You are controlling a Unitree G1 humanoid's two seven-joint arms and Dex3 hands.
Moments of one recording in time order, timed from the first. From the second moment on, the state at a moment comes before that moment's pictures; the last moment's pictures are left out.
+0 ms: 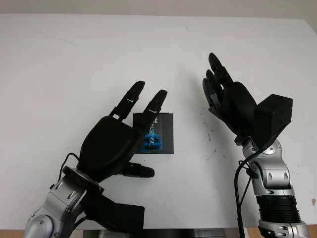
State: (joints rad) left arm 0.02 0.44 -0.18 -0.50 1.20 -0.12 -0.12; right arm -0.36 -0.24 -0.08 -0.01 0.08 0.18 0.25
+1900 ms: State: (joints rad) left arm -0.06 0.34 -0.28 -0.37 1.22 -0.03 0.04; right arm -0.36 -0.24 -0.08 0.00 0.09 0.19 0.25
